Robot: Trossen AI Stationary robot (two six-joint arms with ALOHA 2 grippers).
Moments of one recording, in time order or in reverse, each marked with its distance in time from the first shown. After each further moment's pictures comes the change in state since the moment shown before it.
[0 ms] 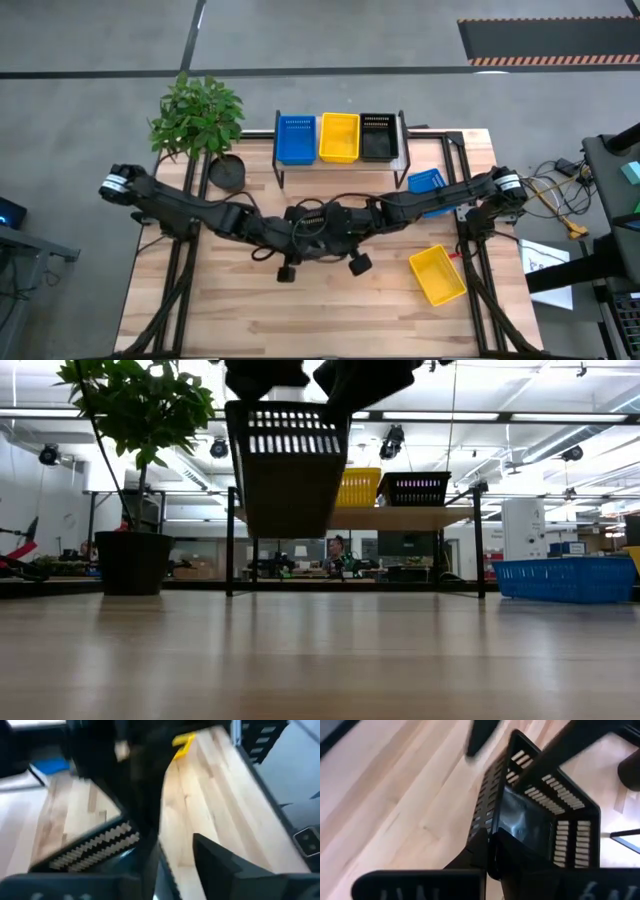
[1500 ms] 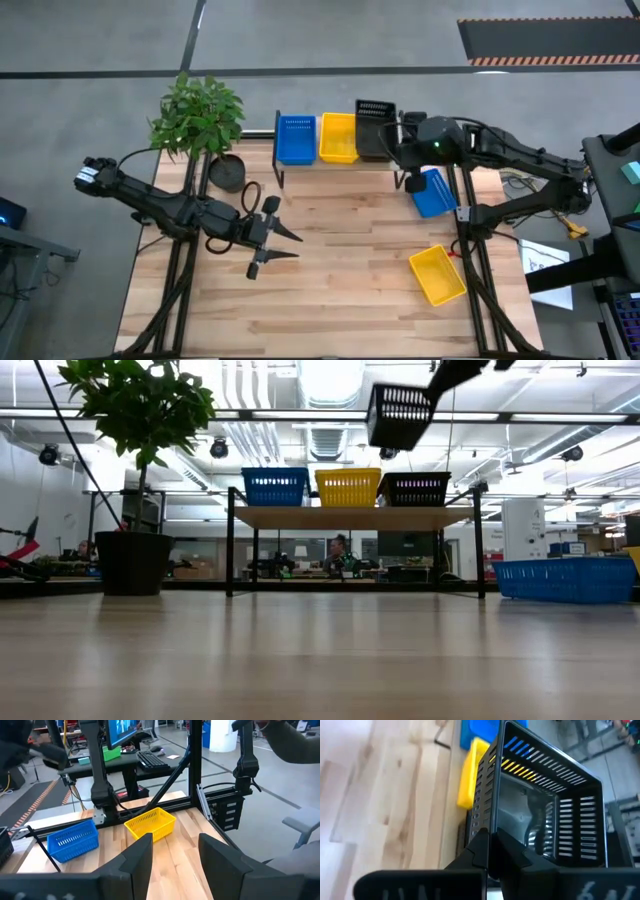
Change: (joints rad) left arm -0.064 -0.320 -0.197 0.311 -0.009 0.153; right arm -0.406 -0.562 -0.072 -0.321 0.305 -0.260
